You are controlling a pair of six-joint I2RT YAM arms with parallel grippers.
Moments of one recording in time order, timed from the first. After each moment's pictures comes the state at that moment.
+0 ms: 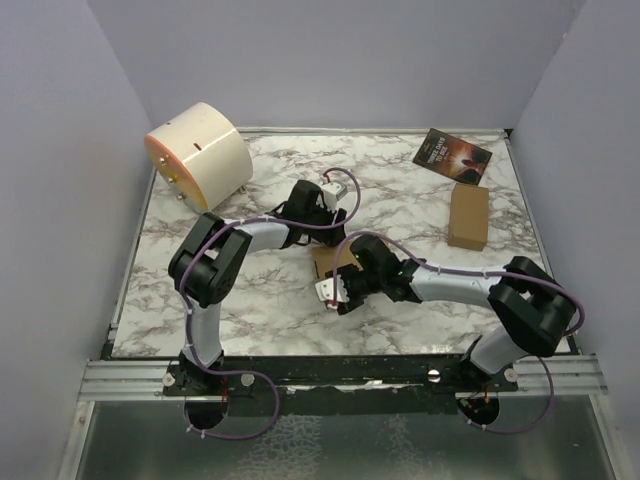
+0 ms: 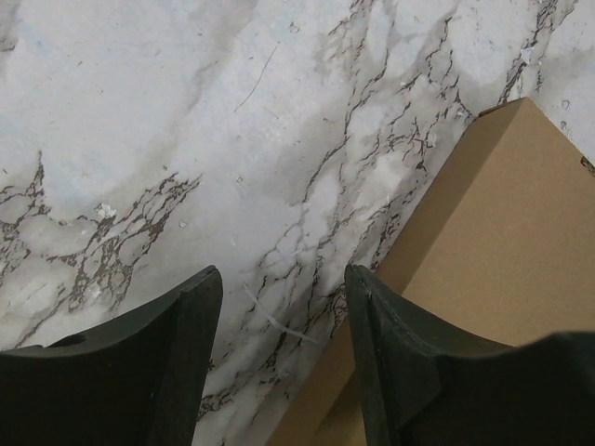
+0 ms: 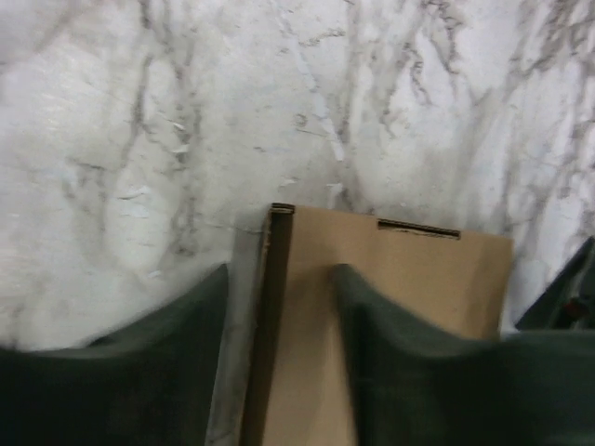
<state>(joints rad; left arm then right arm) -0.56 1.96 1.12 0.16 0.35 -0.10 0.87 1.56 0.72 0.05 -0.46 -1.03</state>
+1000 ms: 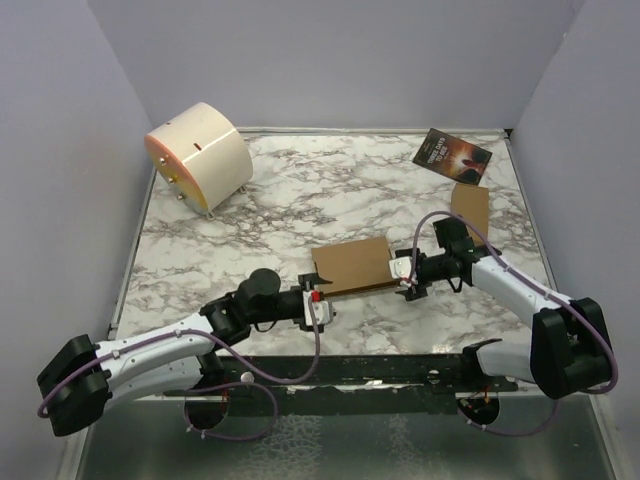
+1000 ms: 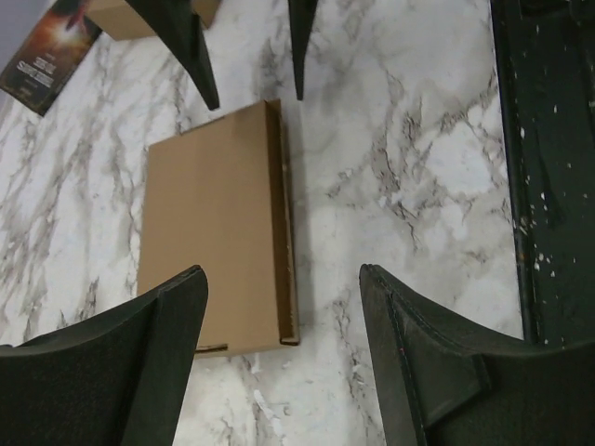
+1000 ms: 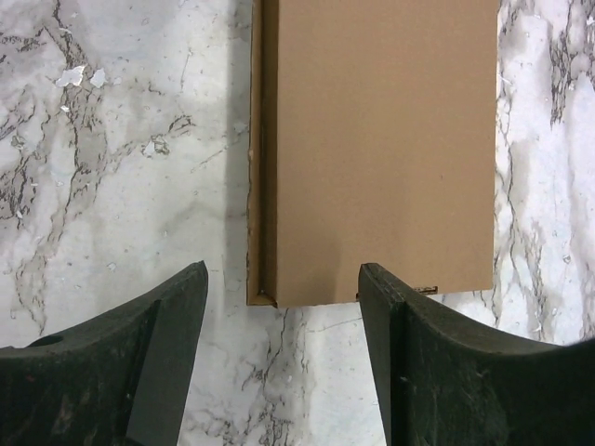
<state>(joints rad) -0.93 0.89 0.38 0.22 0.37 0.53 0.27 1.27 0.64 -0.48 -0.81 -1.47</state>
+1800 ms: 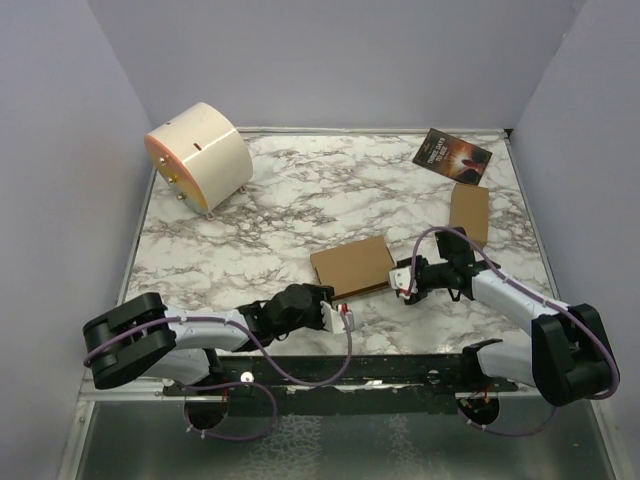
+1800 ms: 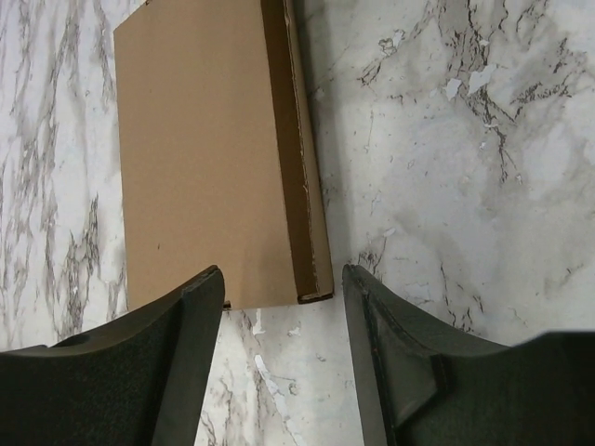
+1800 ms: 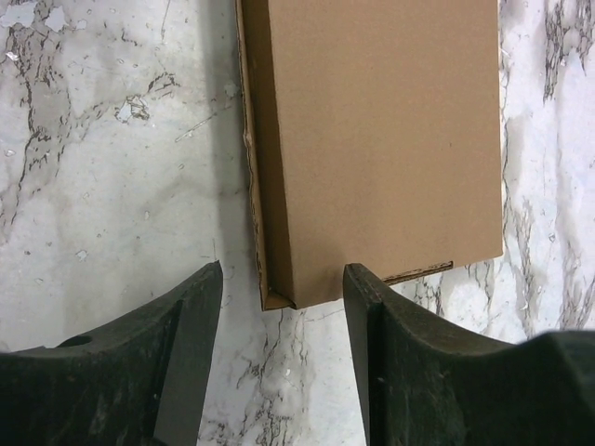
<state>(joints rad) -1.11 1.26 0.30 0.48 -0.06 0.66 0.27 1.23 0.50 -0.28 -0.74 -1.49</state>
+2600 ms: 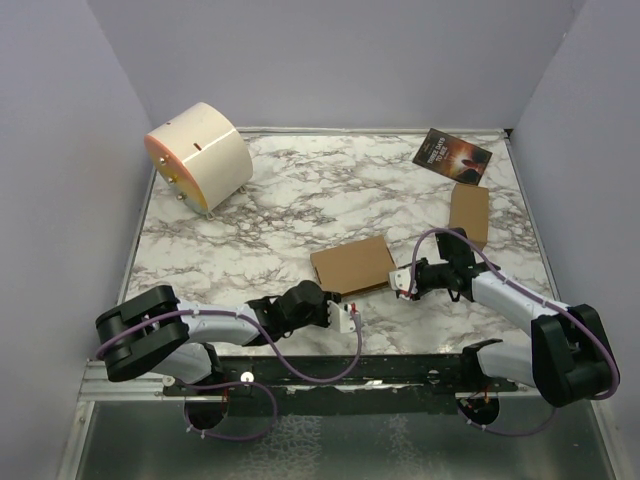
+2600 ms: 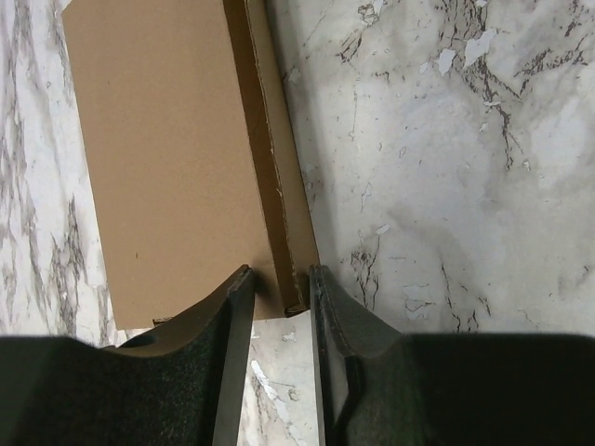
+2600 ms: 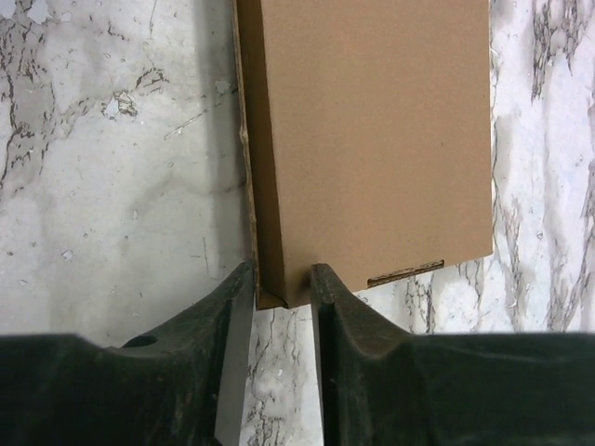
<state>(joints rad) -1.12 1.36 0.39 0.36 -0.07 0.69 0.27 1.22 0.48 -0.24 -0.74 -1.49</state>
